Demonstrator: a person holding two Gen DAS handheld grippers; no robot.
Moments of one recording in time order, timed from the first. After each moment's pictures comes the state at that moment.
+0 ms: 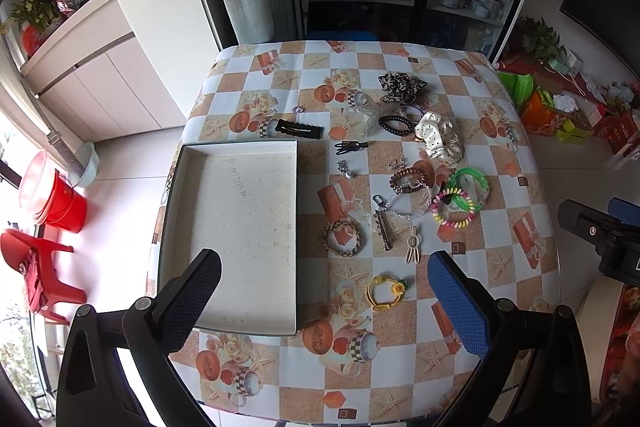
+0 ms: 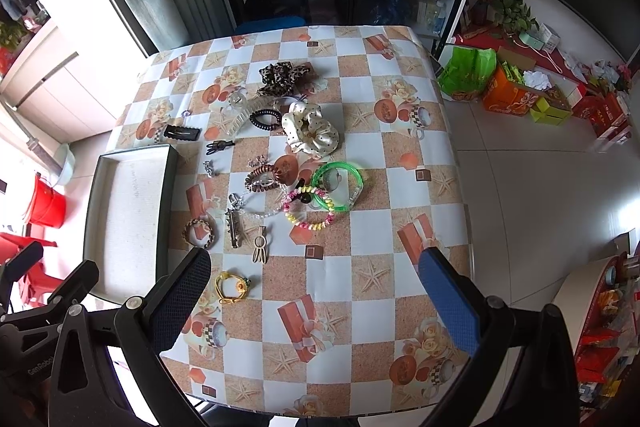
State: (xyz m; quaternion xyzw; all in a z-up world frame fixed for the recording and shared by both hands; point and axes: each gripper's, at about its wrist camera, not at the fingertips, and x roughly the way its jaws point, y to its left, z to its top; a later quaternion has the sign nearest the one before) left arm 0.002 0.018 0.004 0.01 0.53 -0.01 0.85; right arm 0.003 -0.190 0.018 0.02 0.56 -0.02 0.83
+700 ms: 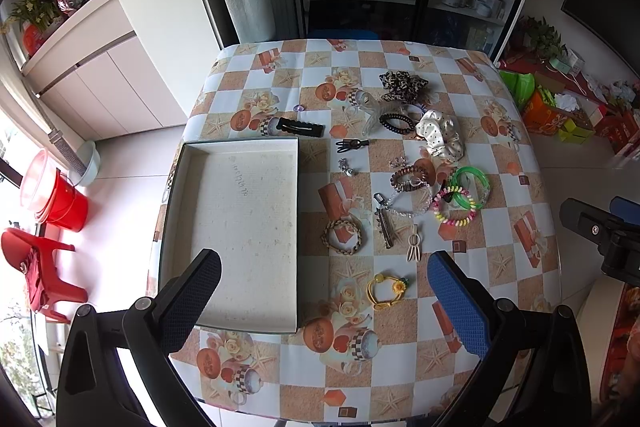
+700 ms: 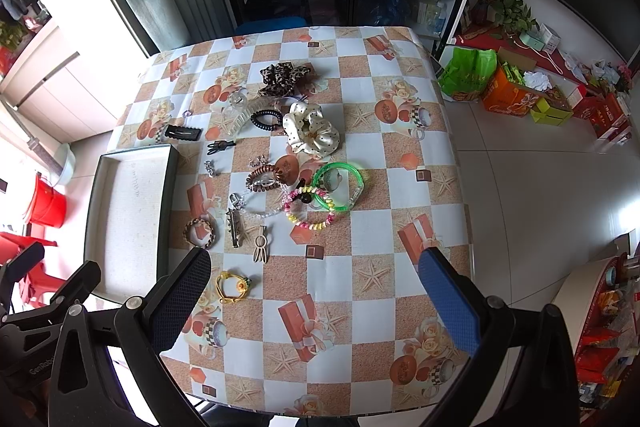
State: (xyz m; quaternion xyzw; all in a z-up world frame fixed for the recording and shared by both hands) left arm 0.001 0.022 0.001 0.01 0.53 -0.01 0.85; right arm 0.002 -0.190 0.019 0.02 0.56 -0.02 0.83
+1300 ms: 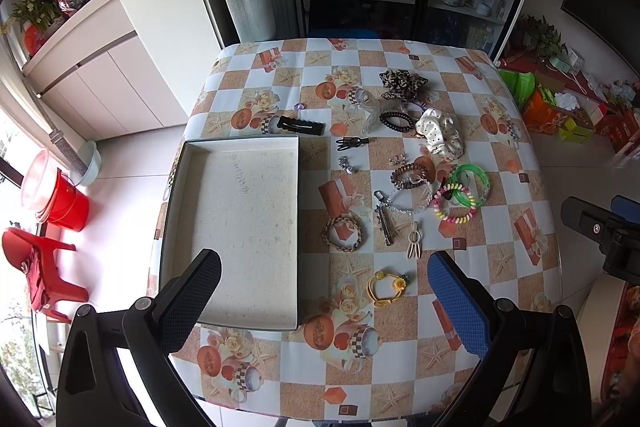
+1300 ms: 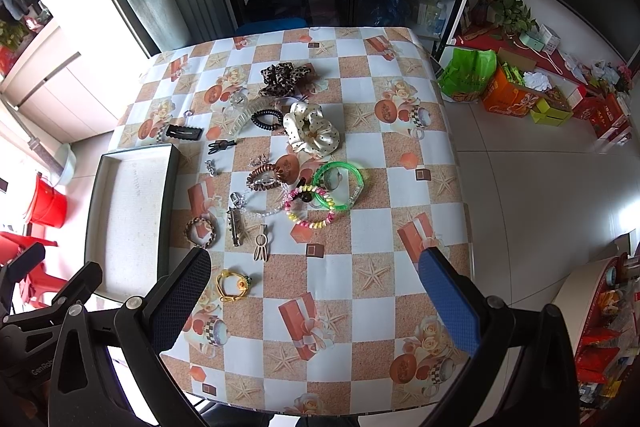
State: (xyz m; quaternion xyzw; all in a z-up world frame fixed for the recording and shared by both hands) left arm 0.001 0.020 0.002 0.01 0.53 0.00 0.85; right arm 0.001 -0.190 0.019 0.02 0.56 -0.02 0.83
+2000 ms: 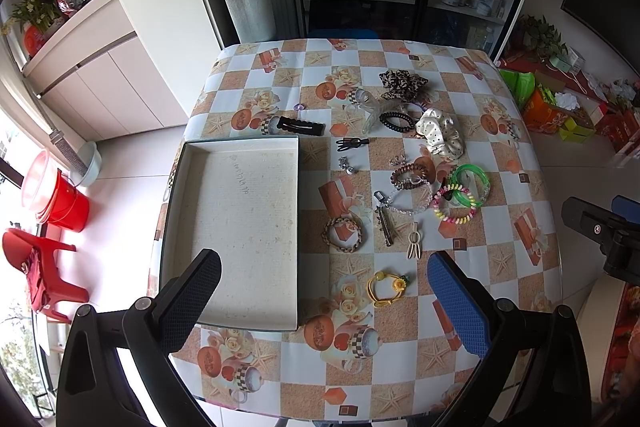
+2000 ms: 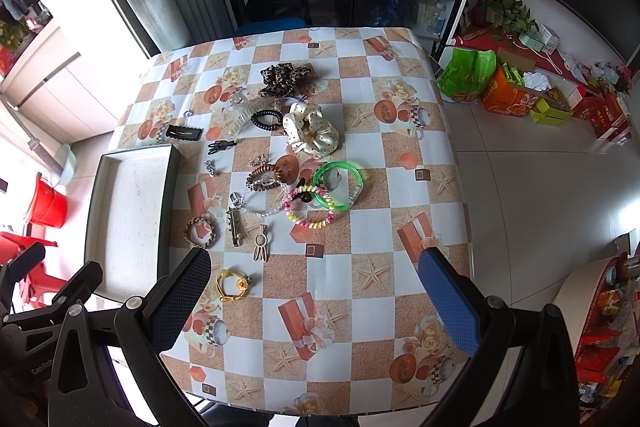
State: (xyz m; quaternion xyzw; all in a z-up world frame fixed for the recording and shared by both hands) left arm 0.001 0.019 0.002 0.01 0.53 0.00 0.85; right arm 0.001 -0.190 0.020 0.02 0.56 -0.02 0.83
